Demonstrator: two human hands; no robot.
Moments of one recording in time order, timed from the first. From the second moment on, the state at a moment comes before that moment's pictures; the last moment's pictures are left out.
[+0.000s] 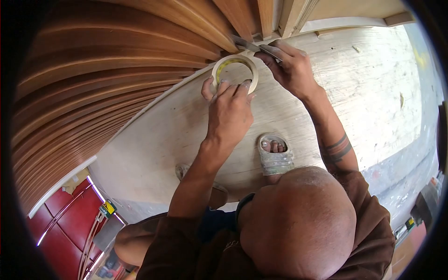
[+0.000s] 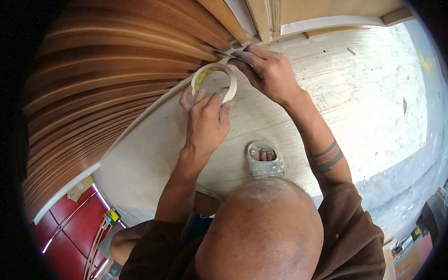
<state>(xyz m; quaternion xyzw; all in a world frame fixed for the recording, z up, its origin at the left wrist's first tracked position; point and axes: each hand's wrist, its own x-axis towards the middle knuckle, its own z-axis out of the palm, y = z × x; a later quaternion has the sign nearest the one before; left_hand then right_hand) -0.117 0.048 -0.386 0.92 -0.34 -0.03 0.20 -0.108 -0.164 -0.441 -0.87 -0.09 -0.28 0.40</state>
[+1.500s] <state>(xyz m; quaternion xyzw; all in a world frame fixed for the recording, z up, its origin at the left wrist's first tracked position) -0.124 0.056 -0.388 0.94 -0.30 -0.02 0.18 -0.134 -0.146 -0.435 -0.88 -0.01 -0.27 0.40</state>
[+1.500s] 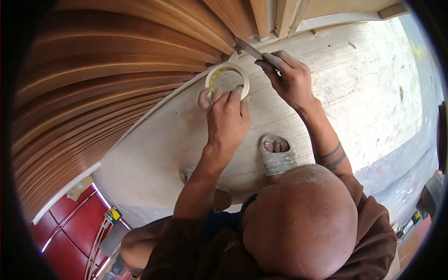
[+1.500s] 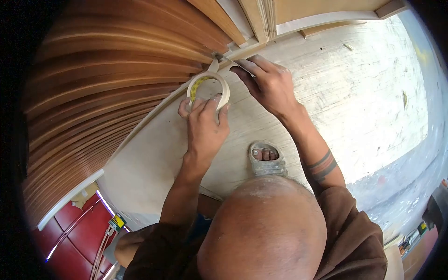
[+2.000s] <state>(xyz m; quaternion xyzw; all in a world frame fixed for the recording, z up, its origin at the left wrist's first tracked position) -0.132 0.051 -0.382 0.95 -0.28 0.01 0.14 -0.131 -0.141 -0.433 -0.87 -0.03 -0.29 0.39</state>
